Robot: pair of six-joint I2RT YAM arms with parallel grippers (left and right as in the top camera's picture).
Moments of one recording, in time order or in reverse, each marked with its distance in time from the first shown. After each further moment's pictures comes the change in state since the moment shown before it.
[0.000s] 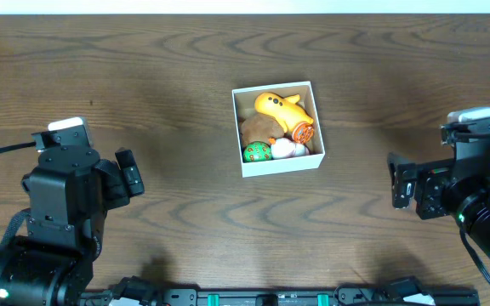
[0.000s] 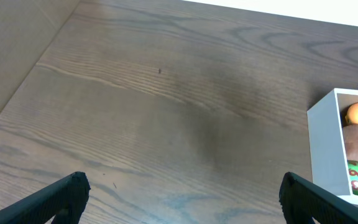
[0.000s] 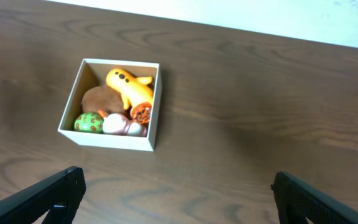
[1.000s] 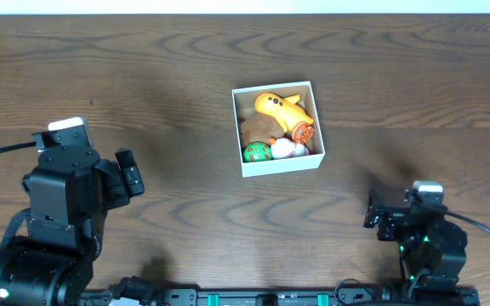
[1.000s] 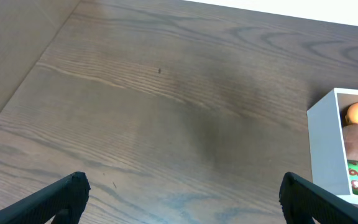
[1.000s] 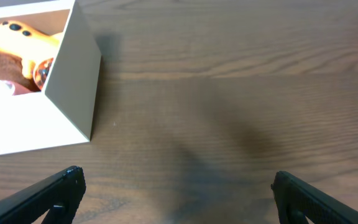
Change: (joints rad) left arm 0.000 0.000 0.000 0.000 0.001 0.000; right arm -0.314 -0.789 -1.343 0.718 -0.139 0.005
